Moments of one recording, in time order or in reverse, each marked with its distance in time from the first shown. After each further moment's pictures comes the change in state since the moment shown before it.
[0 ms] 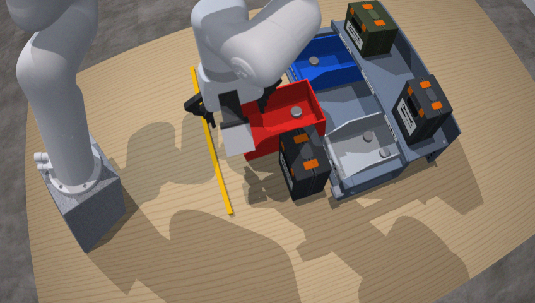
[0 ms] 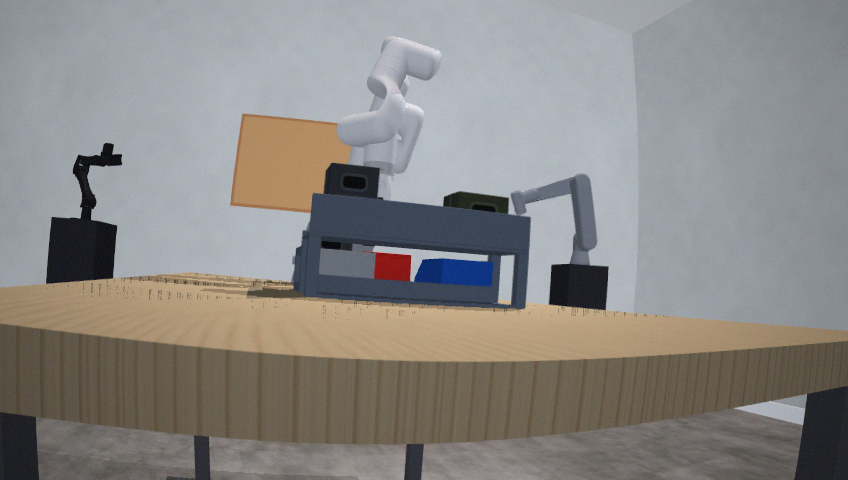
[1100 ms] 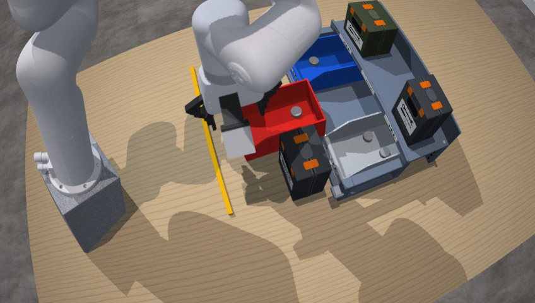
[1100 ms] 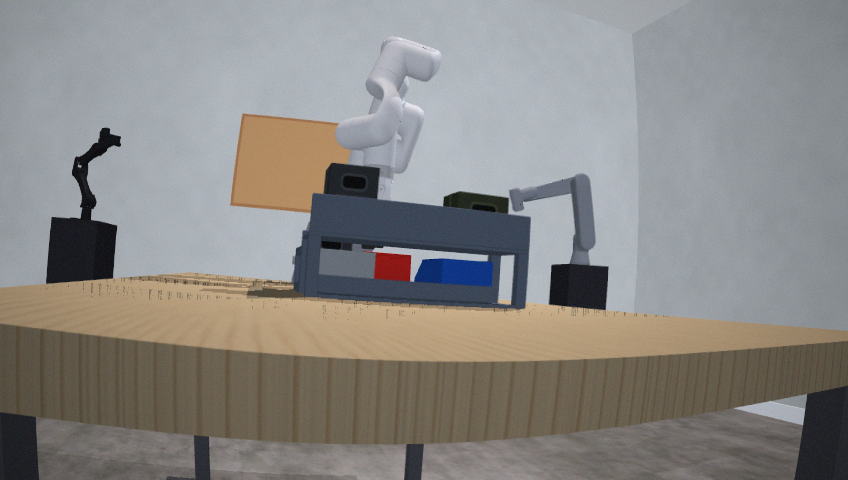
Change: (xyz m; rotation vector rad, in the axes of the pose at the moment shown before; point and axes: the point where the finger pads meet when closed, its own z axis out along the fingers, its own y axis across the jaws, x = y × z) arm 0.000 0.000 0.008 0.000 0.000 0.000
